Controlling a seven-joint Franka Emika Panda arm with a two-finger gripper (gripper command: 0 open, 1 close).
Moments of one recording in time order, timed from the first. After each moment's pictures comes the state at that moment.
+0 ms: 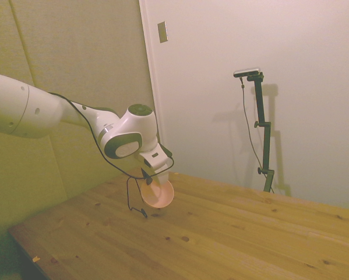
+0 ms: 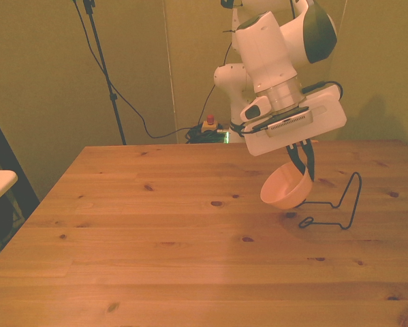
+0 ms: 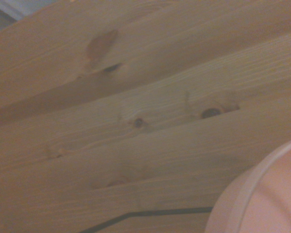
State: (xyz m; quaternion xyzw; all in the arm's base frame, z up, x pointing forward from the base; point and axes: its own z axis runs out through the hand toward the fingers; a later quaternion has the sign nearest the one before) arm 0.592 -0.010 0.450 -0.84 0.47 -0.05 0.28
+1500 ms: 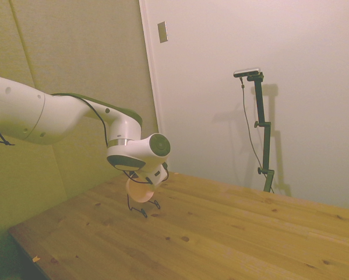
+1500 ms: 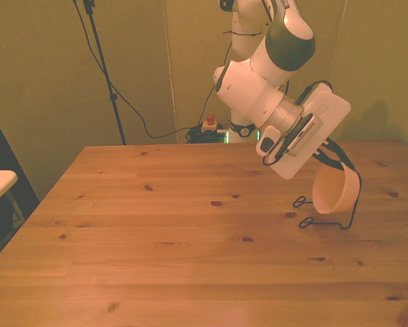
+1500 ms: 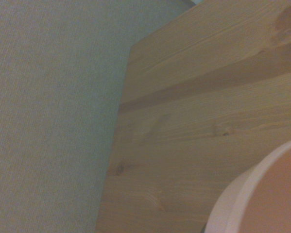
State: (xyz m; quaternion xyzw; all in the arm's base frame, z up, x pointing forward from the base) arm 0.591 0.009 0.406 -0.81 0.34 0.01 0.48
